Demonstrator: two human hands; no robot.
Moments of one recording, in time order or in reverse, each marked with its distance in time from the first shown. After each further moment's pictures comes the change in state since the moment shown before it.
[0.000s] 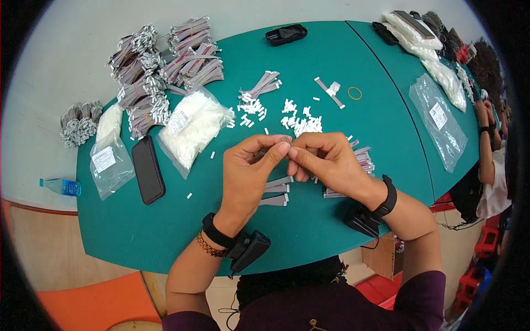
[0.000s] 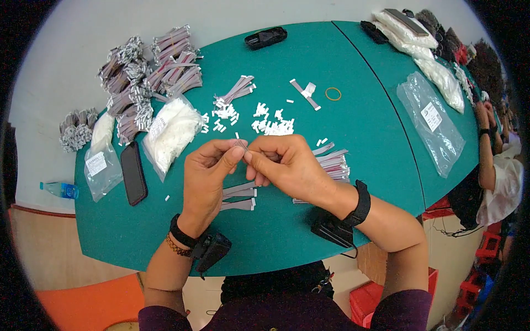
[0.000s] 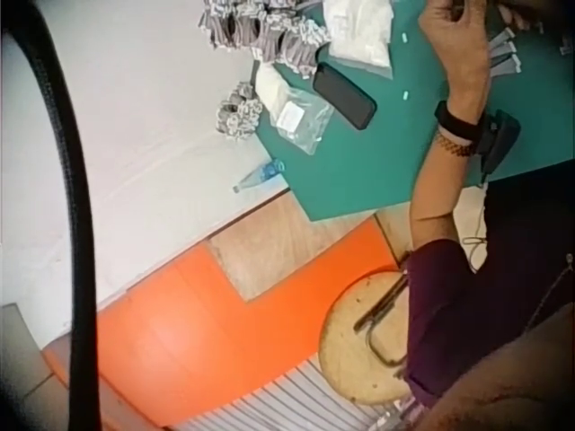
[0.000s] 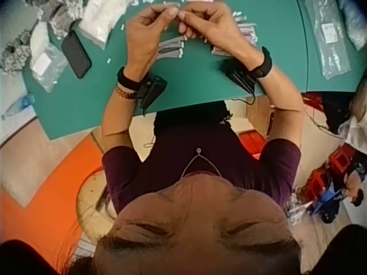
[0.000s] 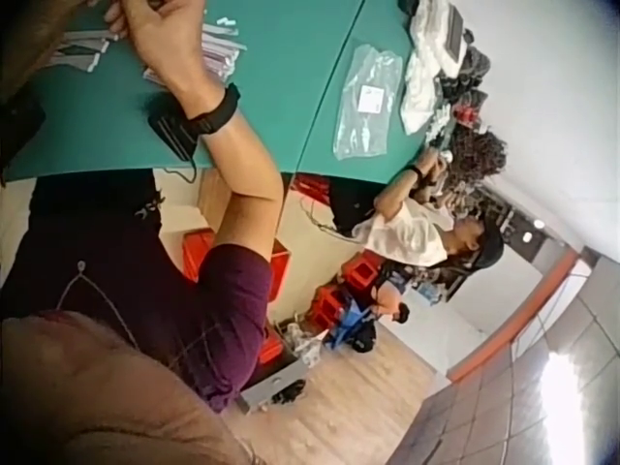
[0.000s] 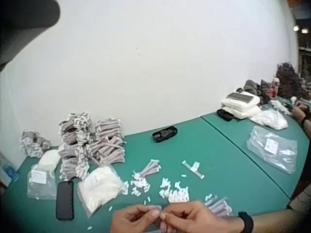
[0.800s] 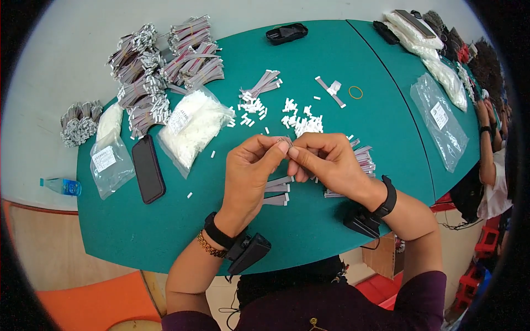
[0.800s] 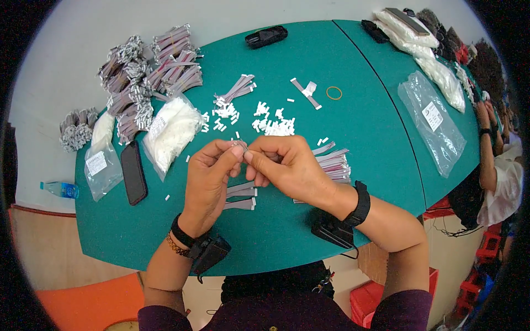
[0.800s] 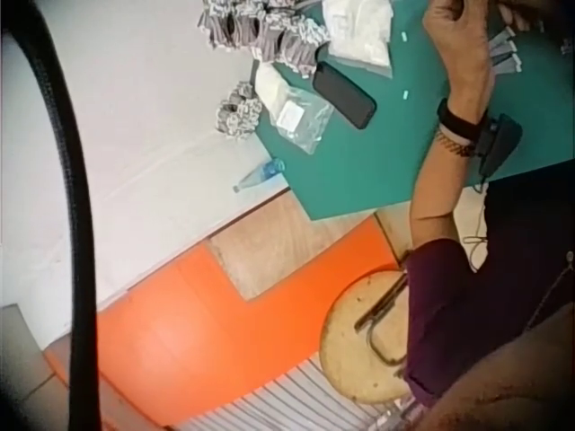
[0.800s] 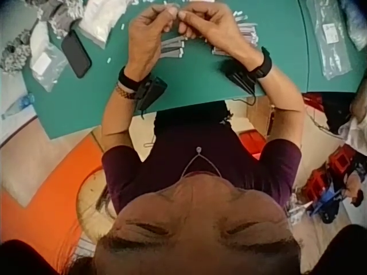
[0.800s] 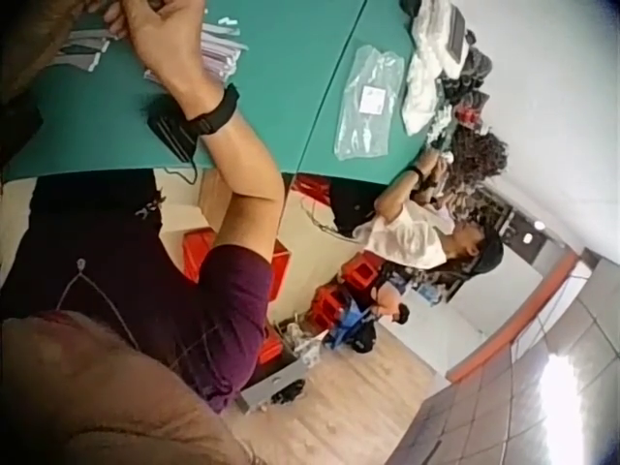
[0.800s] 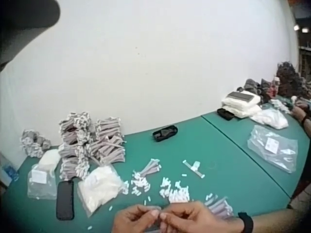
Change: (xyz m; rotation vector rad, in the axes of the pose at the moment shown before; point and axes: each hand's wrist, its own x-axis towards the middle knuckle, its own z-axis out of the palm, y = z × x) left_hand 0.000 -0.006 -0.004 -0.172 -0.004 -0.152; right_hand -0.001 0.004 0.002 0.042 0.015 0.000
